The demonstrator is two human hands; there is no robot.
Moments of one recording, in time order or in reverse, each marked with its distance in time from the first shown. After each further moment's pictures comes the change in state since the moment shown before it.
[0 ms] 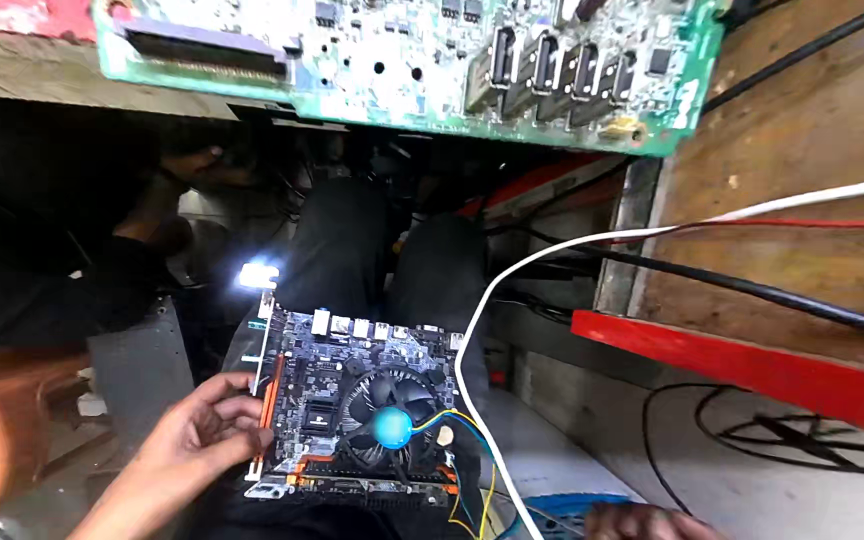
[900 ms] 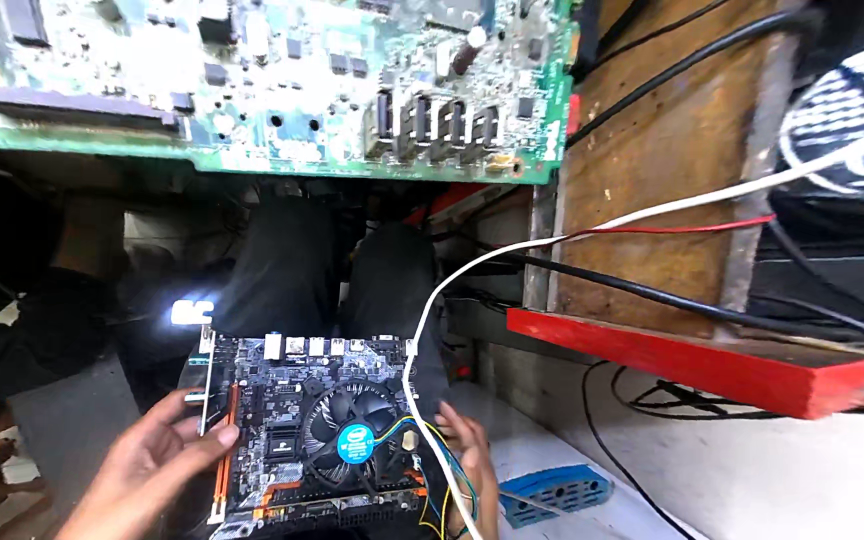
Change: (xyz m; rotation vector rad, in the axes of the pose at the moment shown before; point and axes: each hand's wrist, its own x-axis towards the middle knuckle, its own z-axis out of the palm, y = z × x) left_hand 0.016 0.016 0.003 -0.051 0.003 -0.020; right_hand -0.030 0.051 0.032 -0.436 -0.449 0.037
